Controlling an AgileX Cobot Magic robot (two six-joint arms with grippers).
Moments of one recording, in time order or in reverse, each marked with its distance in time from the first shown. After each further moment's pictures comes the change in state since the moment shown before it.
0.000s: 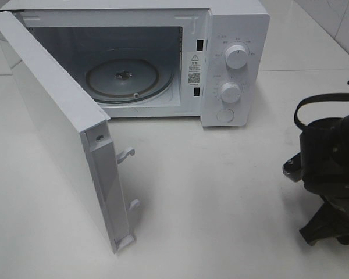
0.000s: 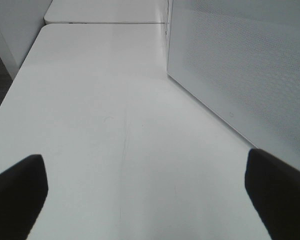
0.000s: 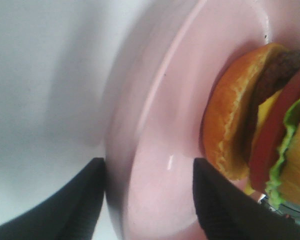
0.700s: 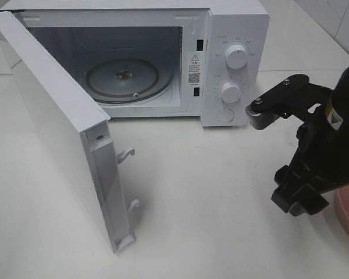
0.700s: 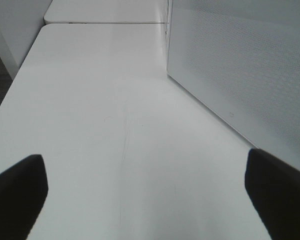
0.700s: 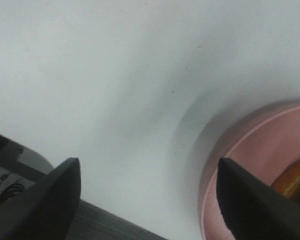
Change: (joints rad) left arm 0.000 0.000 0.000 0.000 0.000 0.000; right arm 0.000 -0.343 -0.221 0.555 0.015 -0.830
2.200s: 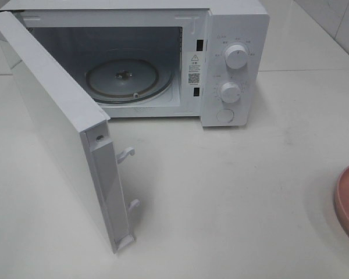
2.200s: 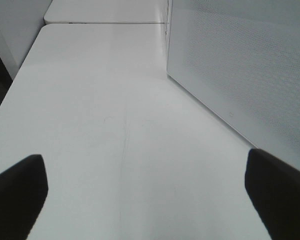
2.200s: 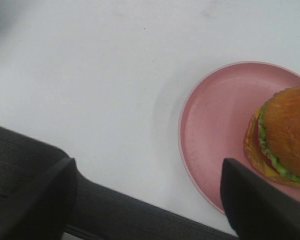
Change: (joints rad) left arm 0.000 0.000 0.000 0.000 0.000 0.000; right arm -0.180 -1.058 0.291 0.082 0.148 -0.008
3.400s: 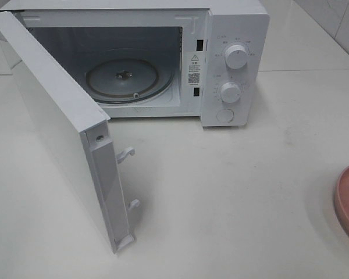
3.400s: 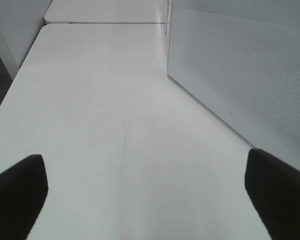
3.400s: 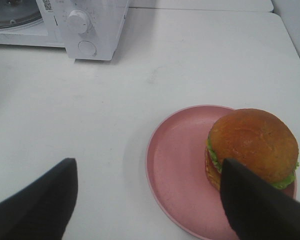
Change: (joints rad) left arm 0.000 0.000 0.000 0.000 0.000 0.000; right arm -0.289 -0.326 0.007 0.066 -0.019 -0.074
